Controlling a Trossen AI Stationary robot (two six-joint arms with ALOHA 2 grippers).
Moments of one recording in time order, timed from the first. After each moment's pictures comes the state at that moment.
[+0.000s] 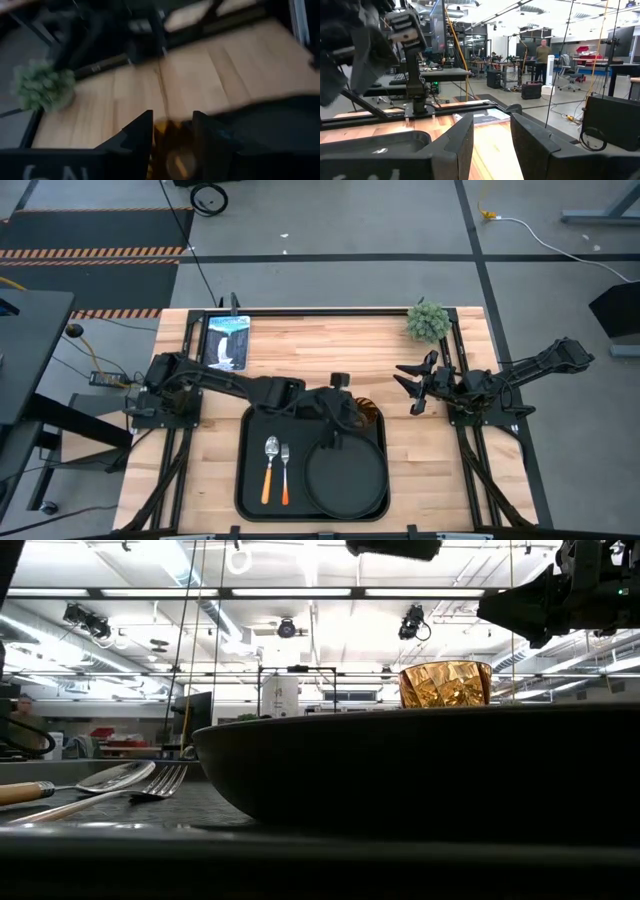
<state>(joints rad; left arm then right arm) -0.20 1.86 1.62 -0.30 -0.26 0.21 0.27 0.53 0.01 0.72 0.63 -0.13</state>
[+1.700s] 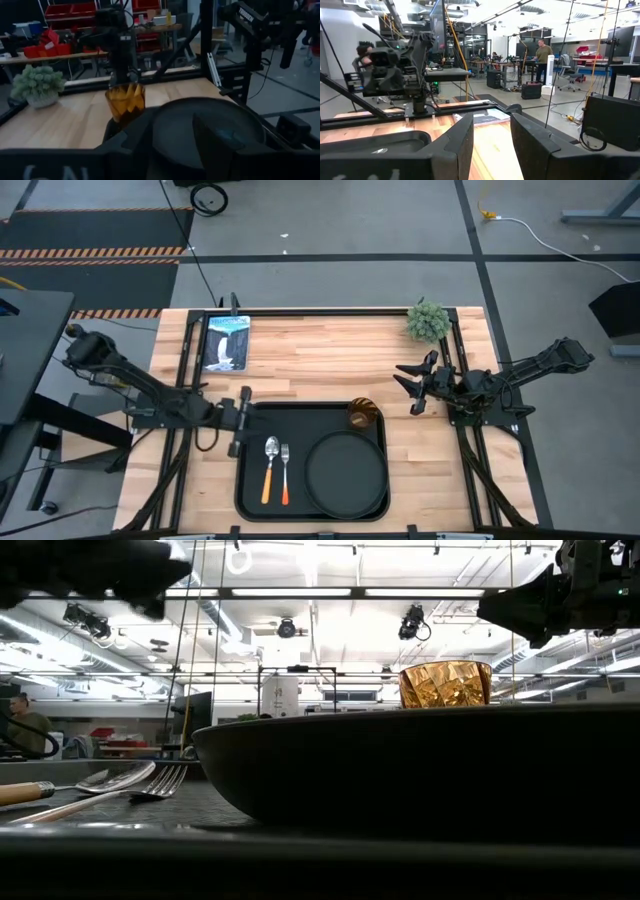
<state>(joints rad) -0.48 0.97 0.20 0.77 -0.36 0.06 0.27 0.53 0.01 0.72 0.63 -0.13</state>
